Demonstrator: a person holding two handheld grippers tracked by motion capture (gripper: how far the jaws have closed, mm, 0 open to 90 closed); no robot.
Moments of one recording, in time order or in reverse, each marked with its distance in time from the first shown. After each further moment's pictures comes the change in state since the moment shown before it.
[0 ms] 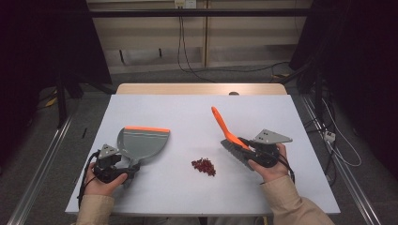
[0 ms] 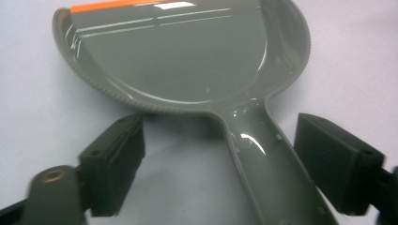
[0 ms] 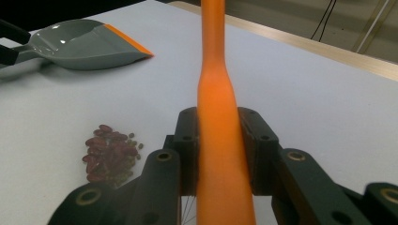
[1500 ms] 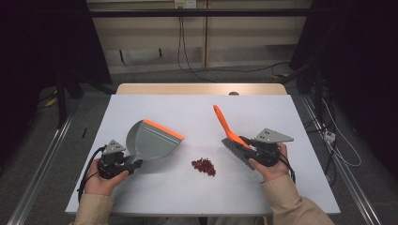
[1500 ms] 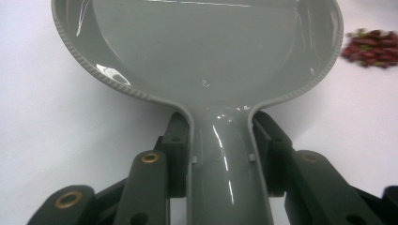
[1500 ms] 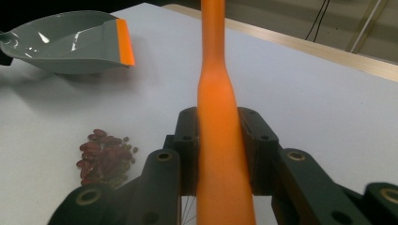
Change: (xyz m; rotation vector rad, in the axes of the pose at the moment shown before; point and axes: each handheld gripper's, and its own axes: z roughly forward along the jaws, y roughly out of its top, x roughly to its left) left arm -0.014 0.020 -0.006 0.024 -0.156 0.119; right arm -0.003 0.000 -0.001 -0.009 -0.020 0.021
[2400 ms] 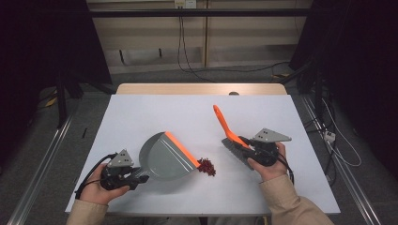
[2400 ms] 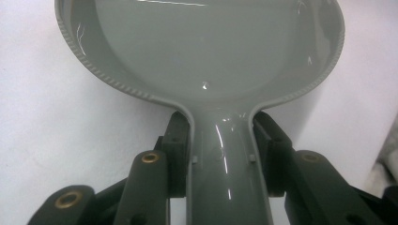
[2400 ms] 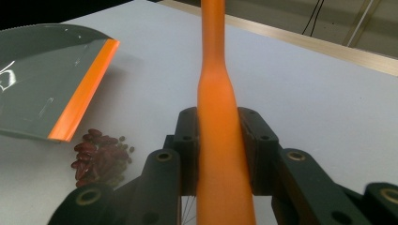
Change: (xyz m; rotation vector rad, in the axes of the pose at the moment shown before) left arm -0.028 -0.005 -0.012 0.093 -0.164 0.241; right arm 0.002 0.000 0.005 0.013 -0.009 0.009
